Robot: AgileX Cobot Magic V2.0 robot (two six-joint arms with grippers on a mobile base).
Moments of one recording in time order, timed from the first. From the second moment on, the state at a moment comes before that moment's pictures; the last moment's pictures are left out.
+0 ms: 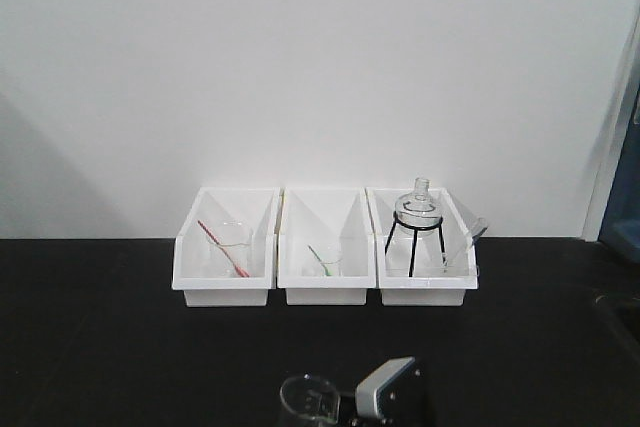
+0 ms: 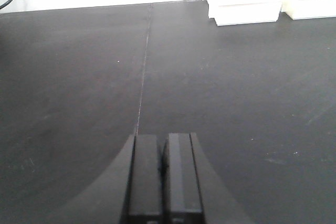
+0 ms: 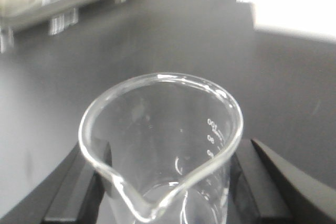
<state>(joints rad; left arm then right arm) -0.05 -0.02 0.03 0.18 0.36 -0.18 0.48 1.92 -0.70 -0.57 -0.97 0.53</state>
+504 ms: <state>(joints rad) -0.05 -0.02 0.03 0.18 0.36 -0.18 0.48 1.08 -0.69 -0.51 0.15 0.57</state>
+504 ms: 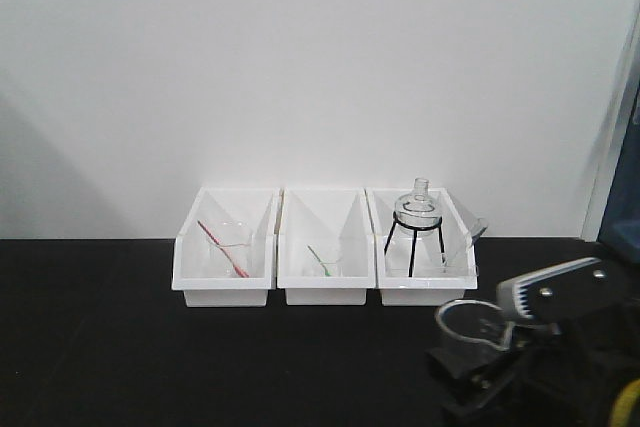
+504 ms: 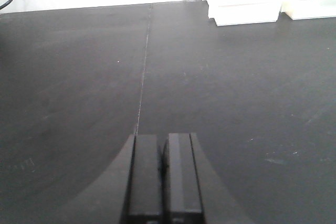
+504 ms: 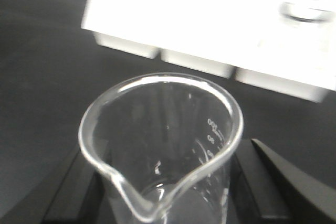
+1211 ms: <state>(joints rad) -0.05 -0.02 0.03 0.18 0.36 -0.18 0.48 0.46 -0.47 -0.50 0.46 0.56</state>
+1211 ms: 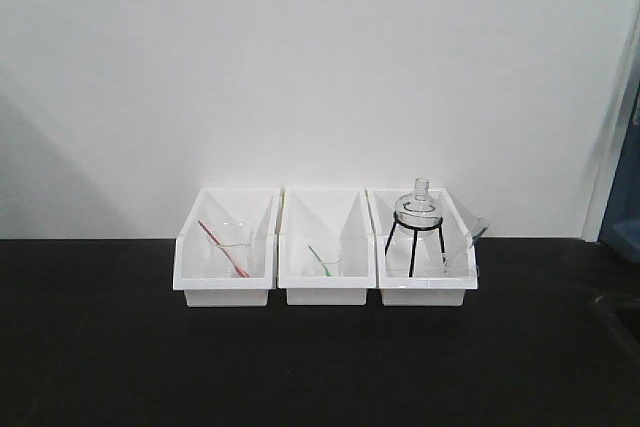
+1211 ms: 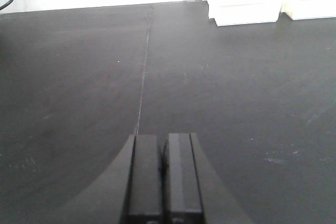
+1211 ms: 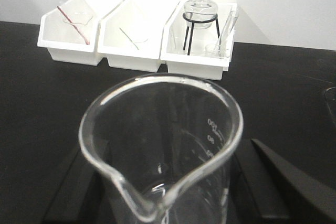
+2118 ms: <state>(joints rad) -0.05 -0.02 0.03 0.18 0.36 -0.18 0.48 0.45 -0.47 -0.51 0.47 0.56</state>
